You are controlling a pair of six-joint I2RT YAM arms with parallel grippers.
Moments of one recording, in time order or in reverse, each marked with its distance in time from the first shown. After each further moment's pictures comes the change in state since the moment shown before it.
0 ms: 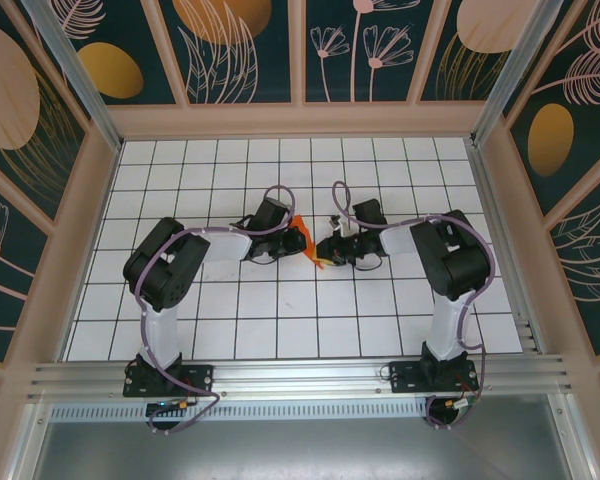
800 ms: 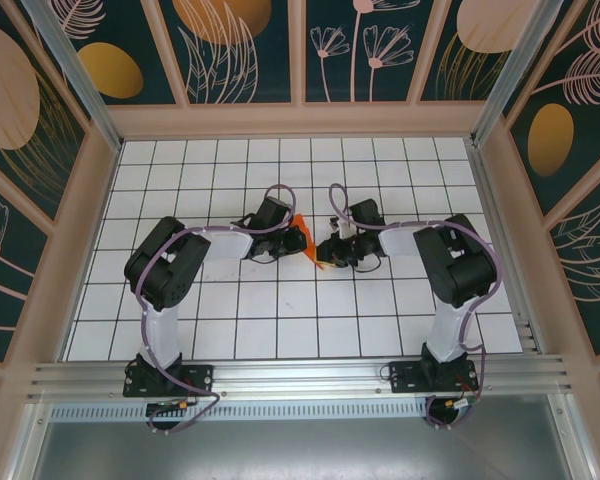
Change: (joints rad) left arm -0.001 0.006 0.016 -0.022 -0.005 0.000; right arm 0.034 -0.041 0.005 -0.111 0.128 -0.064
